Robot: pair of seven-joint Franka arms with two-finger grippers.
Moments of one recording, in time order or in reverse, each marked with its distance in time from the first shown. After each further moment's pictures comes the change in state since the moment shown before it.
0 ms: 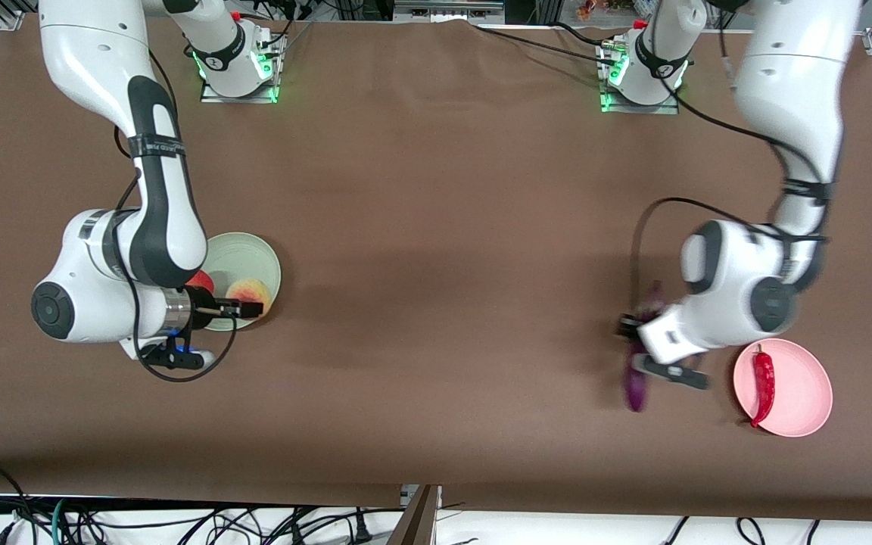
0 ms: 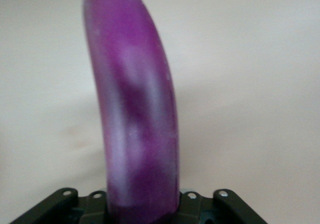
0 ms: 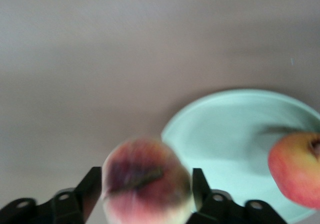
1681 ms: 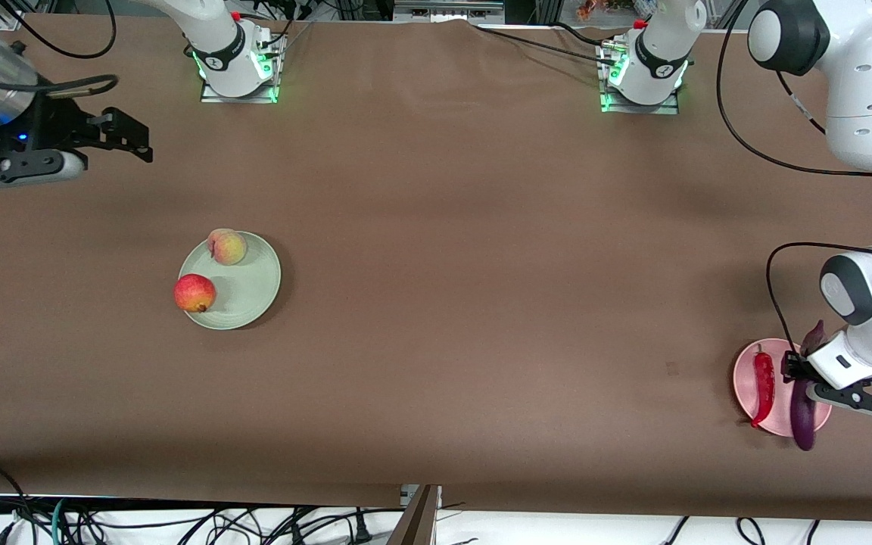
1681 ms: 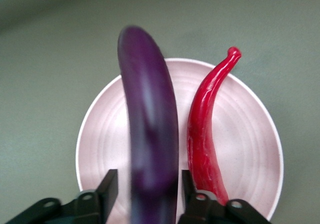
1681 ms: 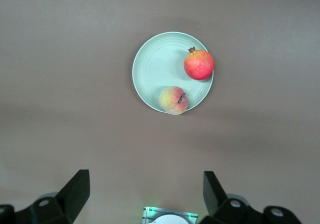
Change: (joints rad) left arm 0.230 0.190 0.112 0.182 0.031 0.222 0.273; right arm 0.068 -0.692 0.076 -0.162 -0.503 -0.261 0.050
